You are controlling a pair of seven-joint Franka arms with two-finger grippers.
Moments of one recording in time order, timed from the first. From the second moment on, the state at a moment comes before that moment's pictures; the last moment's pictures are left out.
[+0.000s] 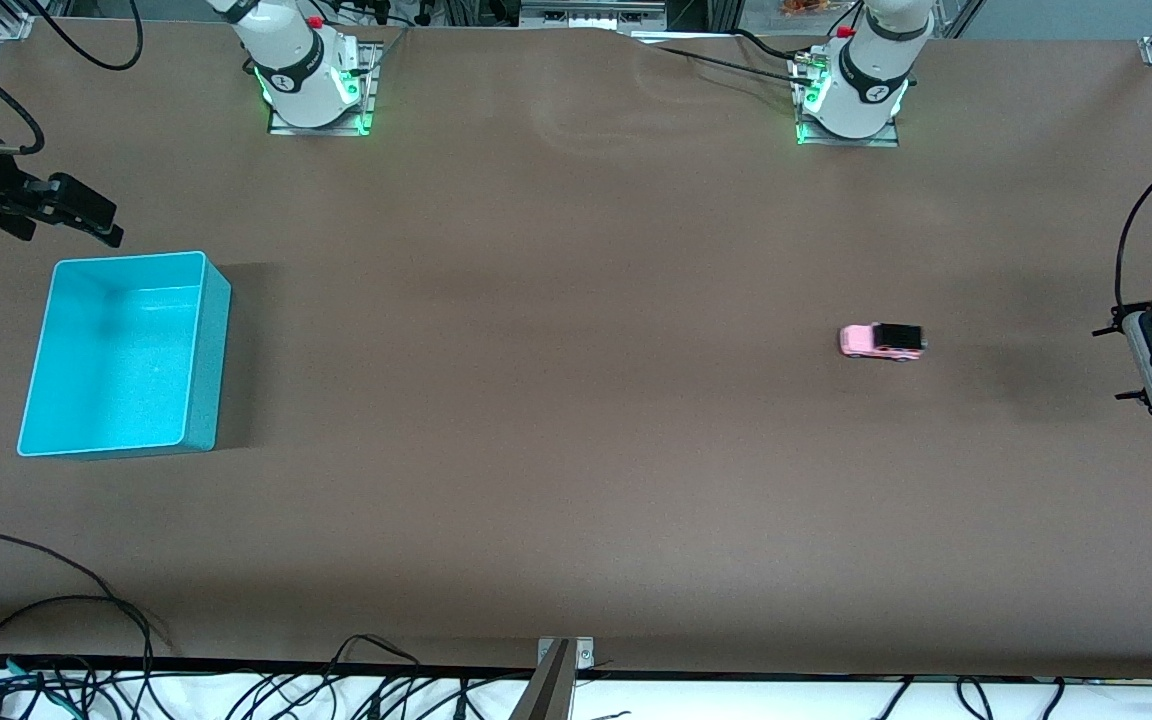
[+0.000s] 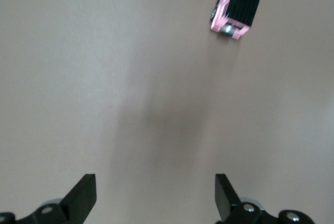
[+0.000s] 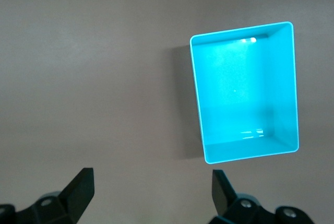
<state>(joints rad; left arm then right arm) 0.62 0.46 -0.29 -1.63 0.16 1.90 1.55 -0.13 -0.01 0.15 -1.60 0.00 1.58 0.09</state>
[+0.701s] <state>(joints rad) 0.62 0.37 -0.44 -1.55 0.16 1.61 1.11 -0.13 -0.01 0.16 -1.60 0.00 1.58 0.09</state>
